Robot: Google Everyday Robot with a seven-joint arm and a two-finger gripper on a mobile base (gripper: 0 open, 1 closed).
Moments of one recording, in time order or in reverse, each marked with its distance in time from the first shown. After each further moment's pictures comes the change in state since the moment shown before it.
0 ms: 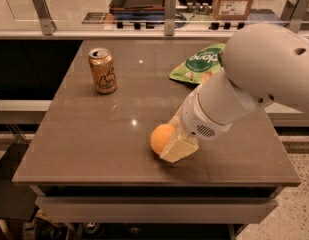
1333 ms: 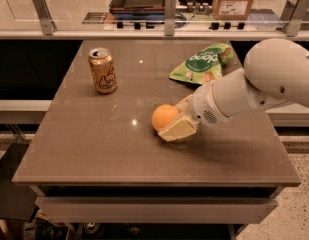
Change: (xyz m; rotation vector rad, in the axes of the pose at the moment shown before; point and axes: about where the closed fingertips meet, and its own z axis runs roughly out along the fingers) arm -0.003 -0.056 0.022 -0.007 -0.254 0.162
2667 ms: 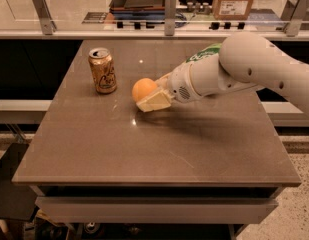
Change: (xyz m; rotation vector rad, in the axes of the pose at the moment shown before) arm -0.071 -0.061 0.040 0.038 -0.206 0.009
